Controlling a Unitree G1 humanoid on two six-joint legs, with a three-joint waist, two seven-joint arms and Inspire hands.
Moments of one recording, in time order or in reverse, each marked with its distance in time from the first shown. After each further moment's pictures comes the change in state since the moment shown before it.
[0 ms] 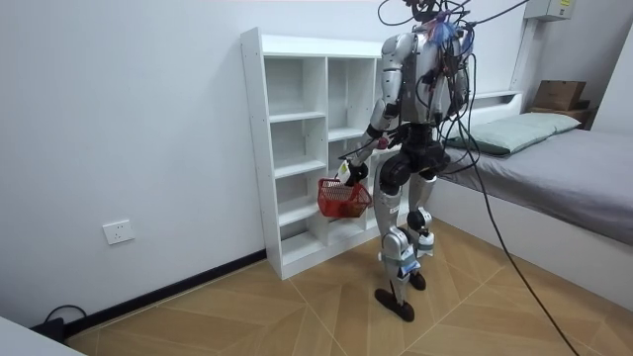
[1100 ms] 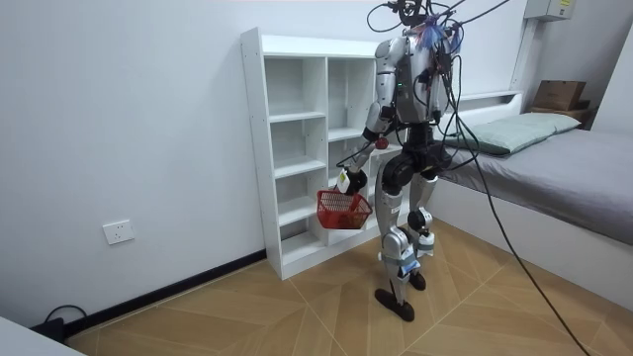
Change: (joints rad) left arm -0.089 0.039 0.038 0.081 0.023 0.049 -0.051; right arm -0.363 -0.112 -0.085 0.263 0.227 0.004 -0.040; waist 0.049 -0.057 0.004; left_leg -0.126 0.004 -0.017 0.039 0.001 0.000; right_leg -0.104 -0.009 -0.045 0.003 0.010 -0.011
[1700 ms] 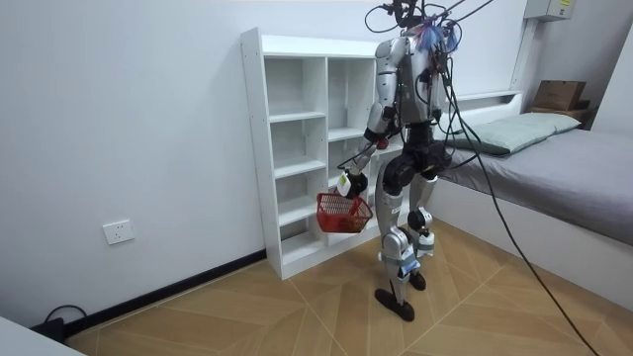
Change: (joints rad) left arm -0.028 -0.002 -0.014 0.013 0.048 0.005 -0.004; right arm -0.093 -0.010 0.000 0.166 -0.005 0.000 0.065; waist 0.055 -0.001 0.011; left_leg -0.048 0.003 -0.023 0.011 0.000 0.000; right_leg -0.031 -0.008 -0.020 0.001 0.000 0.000
